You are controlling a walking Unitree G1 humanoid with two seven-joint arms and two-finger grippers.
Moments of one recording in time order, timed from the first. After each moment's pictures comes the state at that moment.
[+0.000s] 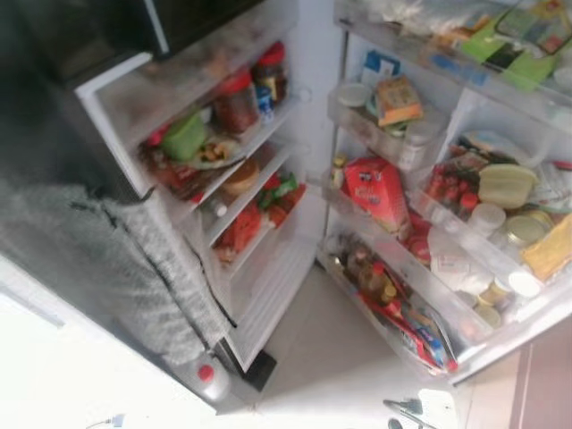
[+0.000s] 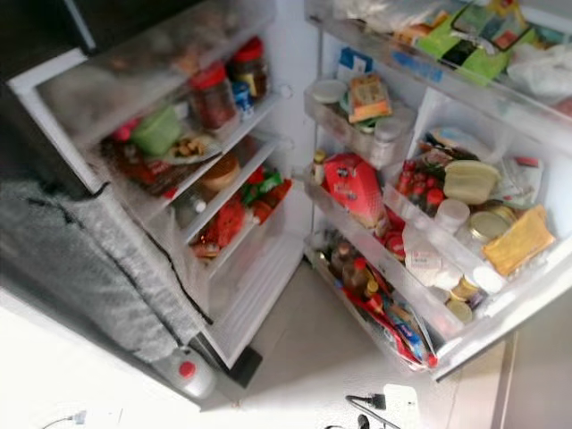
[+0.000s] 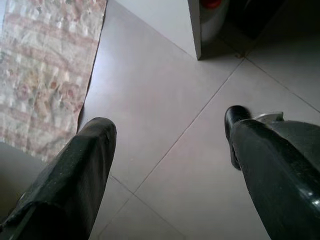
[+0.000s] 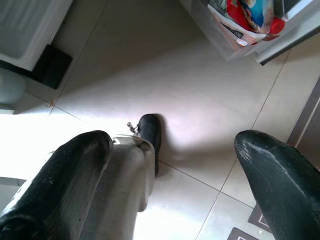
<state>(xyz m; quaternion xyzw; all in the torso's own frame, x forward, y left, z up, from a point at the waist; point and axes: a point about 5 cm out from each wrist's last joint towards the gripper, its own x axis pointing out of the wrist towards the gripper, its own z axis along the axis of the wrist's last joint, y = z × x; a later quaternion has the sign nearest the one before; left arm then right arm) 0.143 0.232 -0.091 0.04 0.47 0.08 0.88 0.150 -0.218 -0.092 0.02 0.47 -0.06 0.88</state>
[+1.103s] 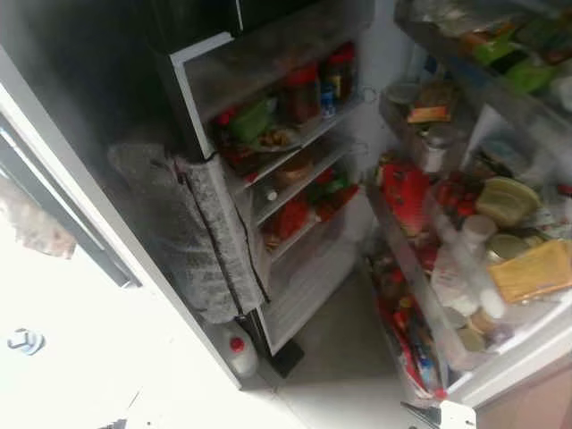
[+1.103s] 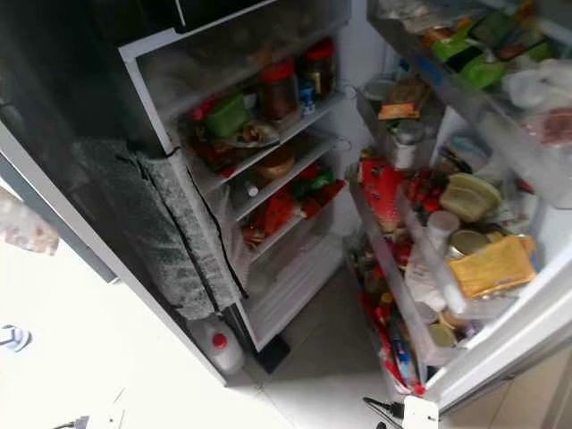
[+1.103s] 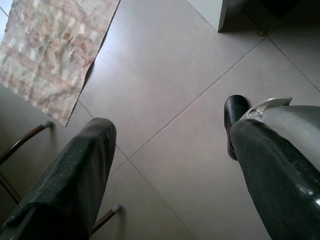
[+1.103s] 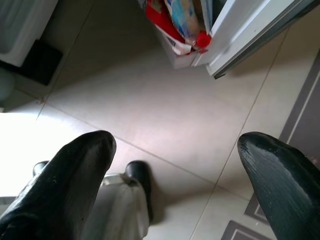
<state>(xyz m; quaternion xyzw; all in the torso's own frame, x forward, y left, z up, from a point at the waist) 0.146 0.229 -0.091 0.05 0.47 0.07 0.88 0.141 -0.223 -0.095 0.06 0.47 -0.16 0.86</state>
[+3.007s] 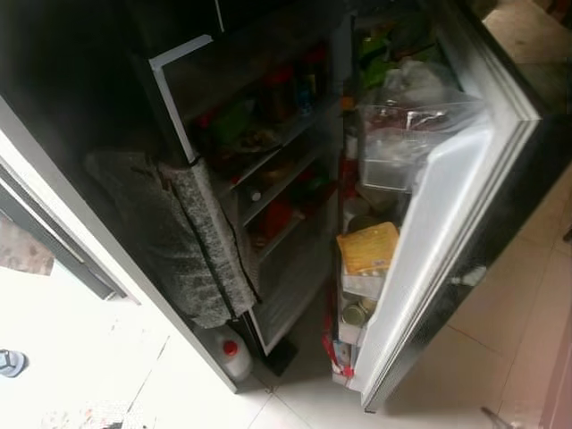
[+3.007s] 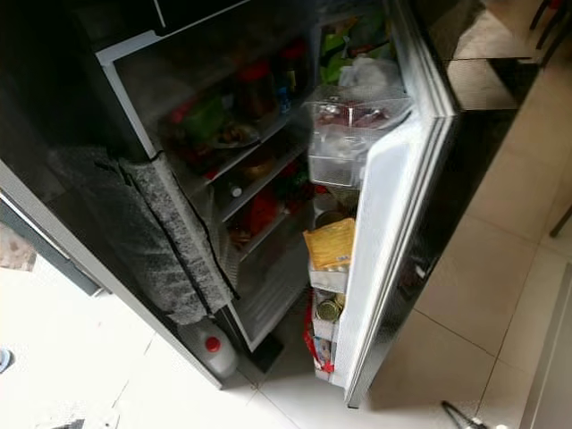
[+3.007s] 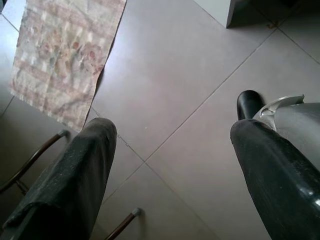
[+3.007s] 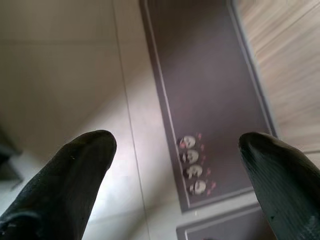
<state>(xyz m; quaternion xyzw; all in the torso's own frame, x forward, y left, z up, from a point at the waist) 0.137 0.240 -0.091 0.06 0.48 0.07 0.87 0.116 -0.304 -0.068 0.05 0.34 -0.47 0.81</state>
